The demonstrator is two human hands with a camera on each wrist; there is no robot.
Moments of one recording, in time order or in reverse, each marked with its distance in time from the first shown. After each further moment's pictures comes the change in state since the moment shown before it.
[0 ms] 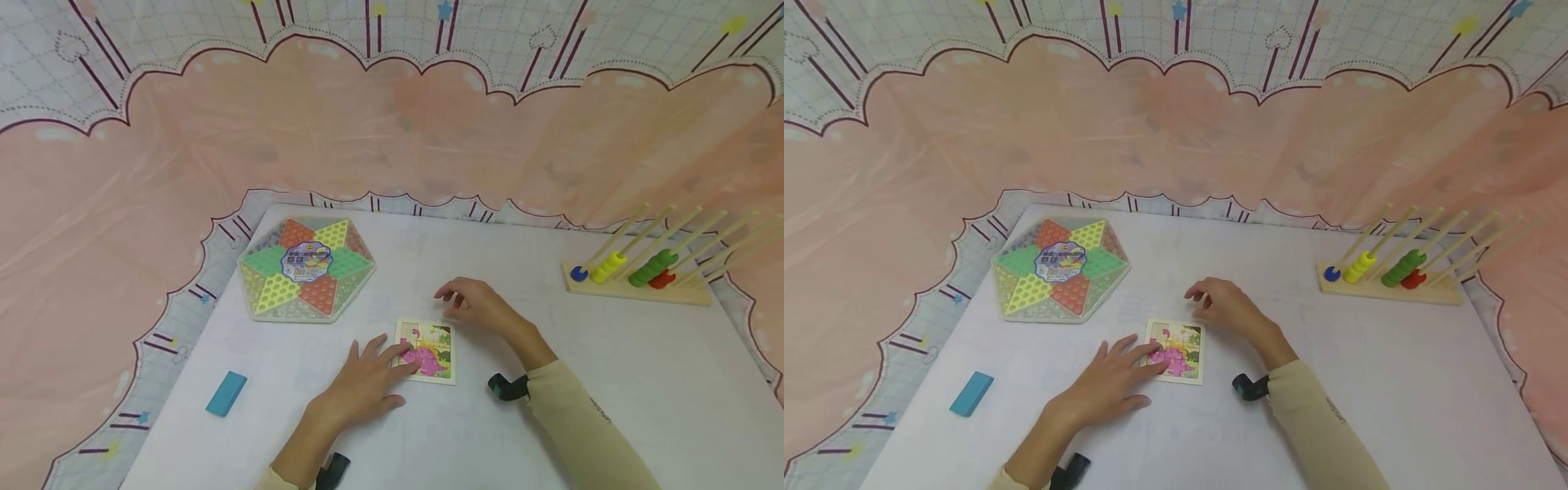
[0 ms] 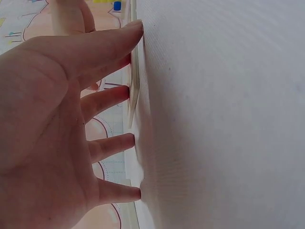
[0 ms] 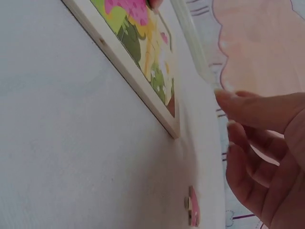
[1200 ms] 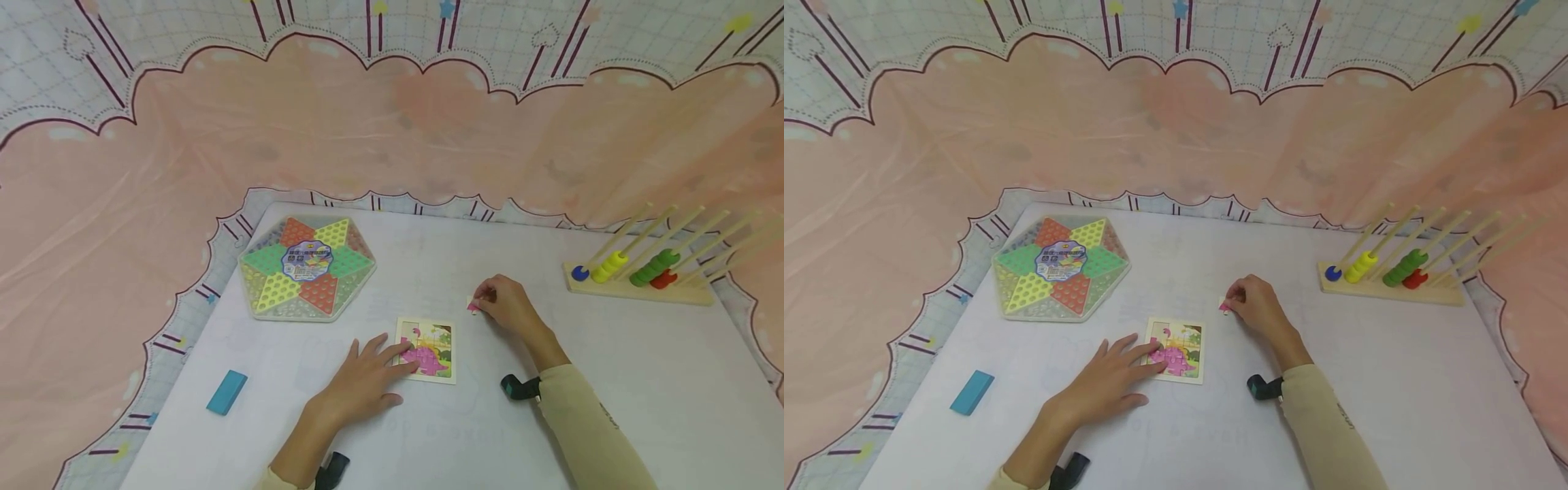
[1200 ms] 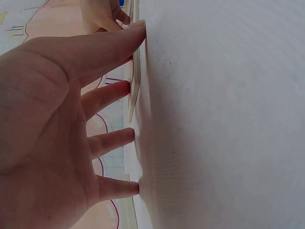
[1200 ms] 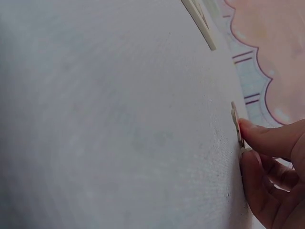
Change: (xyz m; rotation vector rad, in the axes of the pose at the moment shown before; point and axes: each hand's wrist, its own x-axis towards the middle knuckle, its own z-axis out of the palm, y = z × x) left_hand -0.003 -0.002 -0.001 -0.022 0.023 0.017; right_hand -0.011 0.050 0.001 -0.006 0.234 0.297
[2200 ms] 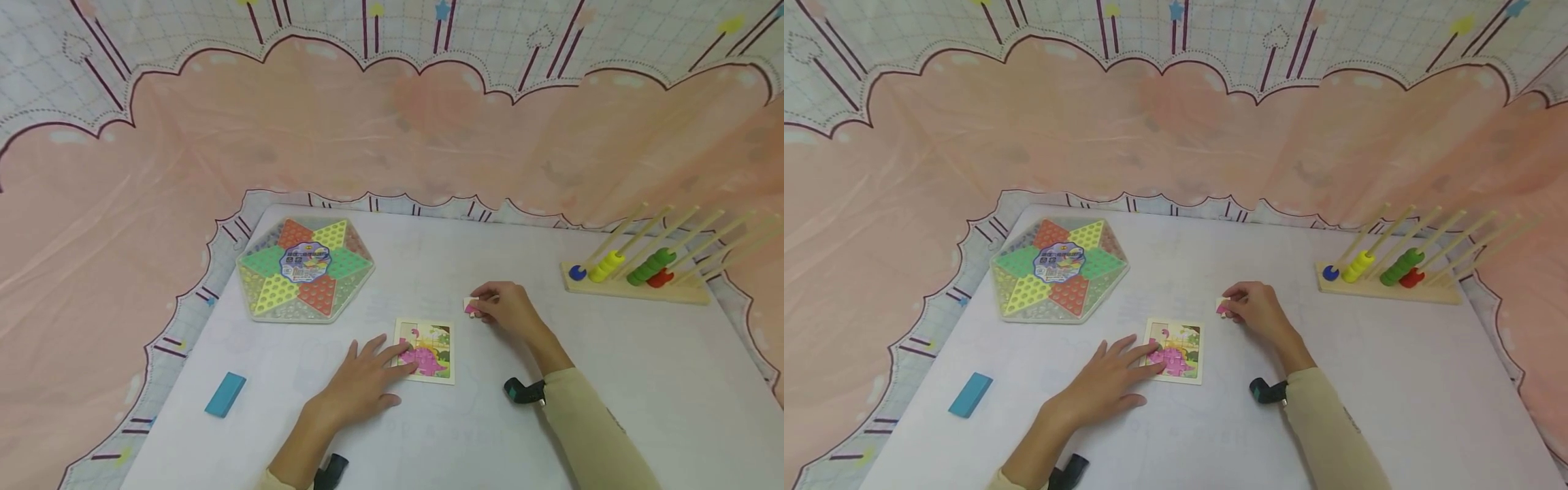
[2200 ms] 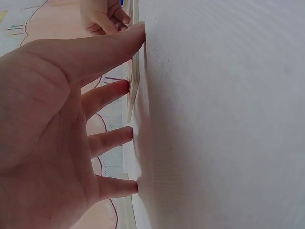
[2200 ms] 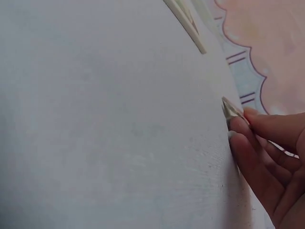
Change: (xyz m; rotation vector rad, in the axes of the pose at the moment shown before) left_hand -0.001 0.000 0.000 -0.002 -0.002 0.004; right_hand -0.007 0.005 -0.003 0.288 -0.102 0.081
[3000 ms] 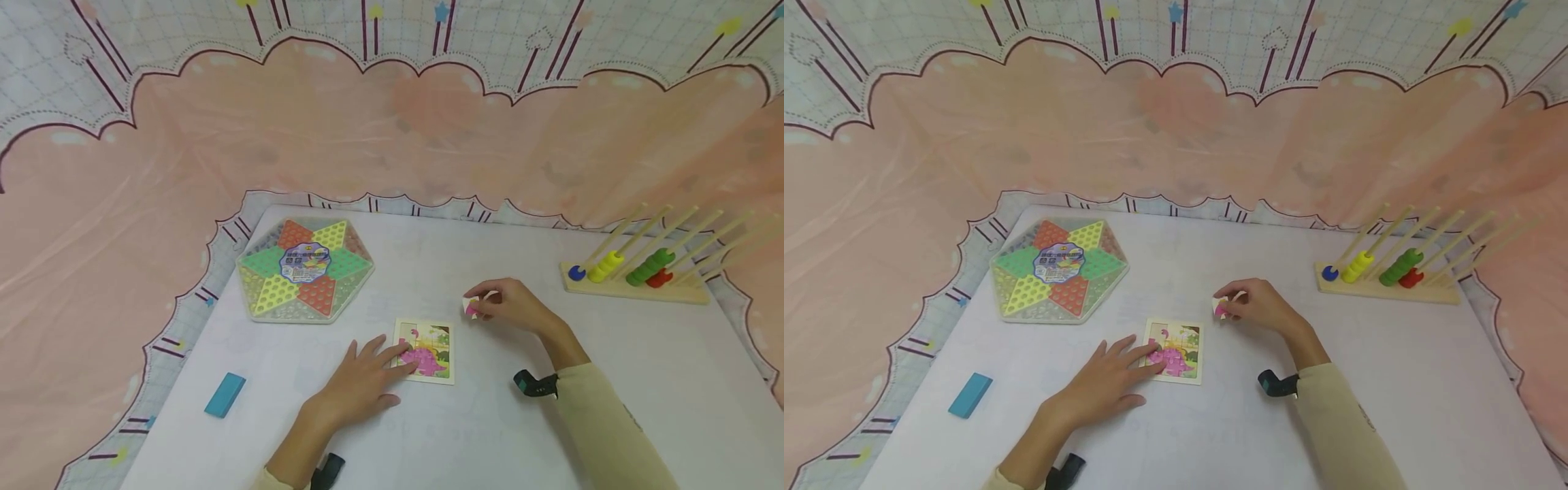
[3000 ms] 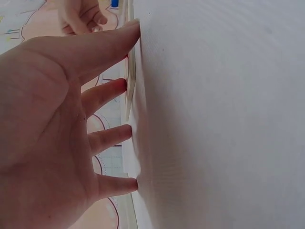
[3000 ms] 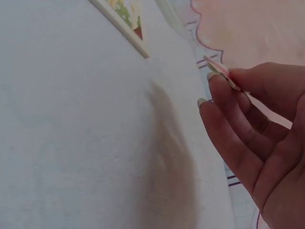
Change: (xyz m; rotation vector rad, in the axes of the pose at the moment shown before) left_hand 0.000 0.000 -0.002 0.065 -0.016 0.018; right_hand -0.005 -0.016 -0.028 0.005 -0.227 -0.163
